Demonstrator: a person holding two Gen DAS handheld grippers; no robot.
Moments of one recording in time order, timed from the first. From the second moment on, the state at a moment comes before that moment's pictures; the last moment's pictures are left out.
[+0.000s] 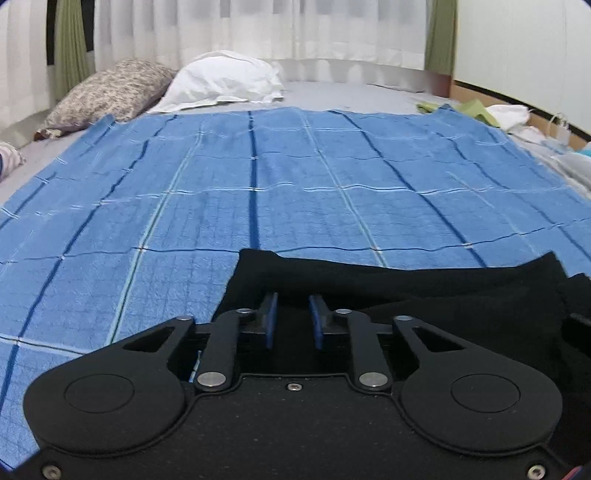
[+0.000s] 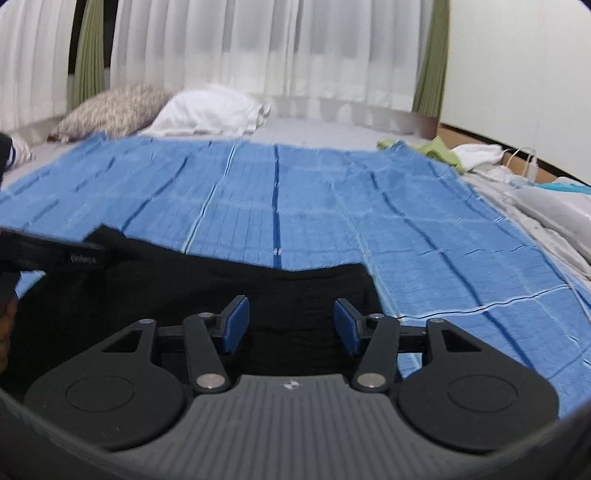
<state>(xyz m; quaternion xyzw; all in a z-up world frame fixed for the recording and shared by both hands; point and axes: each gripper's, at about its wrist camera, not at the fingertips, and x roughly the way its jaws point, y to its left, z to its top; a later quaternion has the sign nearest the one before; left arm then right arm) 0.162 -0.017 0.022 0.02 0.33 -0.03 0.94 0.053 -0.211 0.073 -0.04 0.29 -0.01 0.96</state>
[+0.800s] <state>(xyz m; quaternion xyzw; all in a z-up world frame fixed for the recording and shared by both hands) 0.150 0.005 0.037 -0.02 0.33 -0.03 0.94 0.071 -0.241 0.054 0.01 0.31 0.00 0.95</state>
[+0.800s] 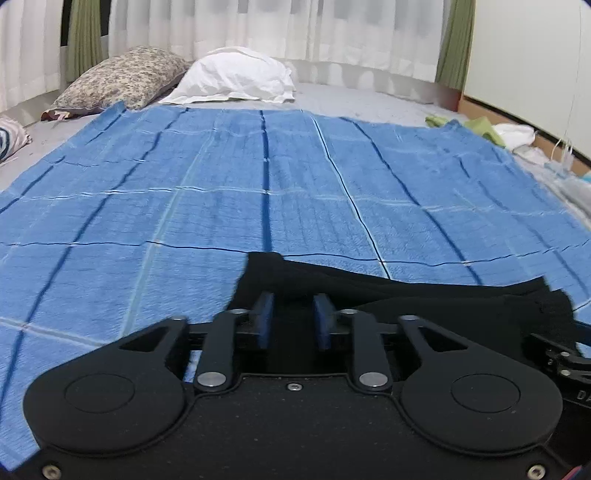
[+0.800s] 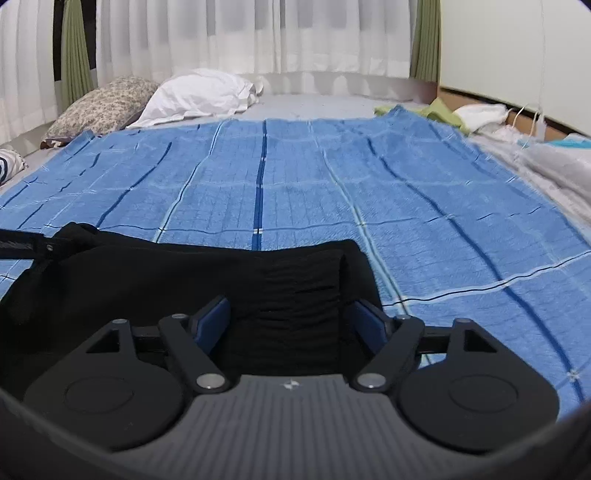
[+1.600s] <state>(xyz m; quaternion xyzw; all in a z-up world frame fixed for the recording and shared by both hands) 0.013 0.070 0.036 -0.02 0.44 -0.08 0.89 -0.020 -0.134 0.070 -0.05 0.27 0.16 0.95</state>
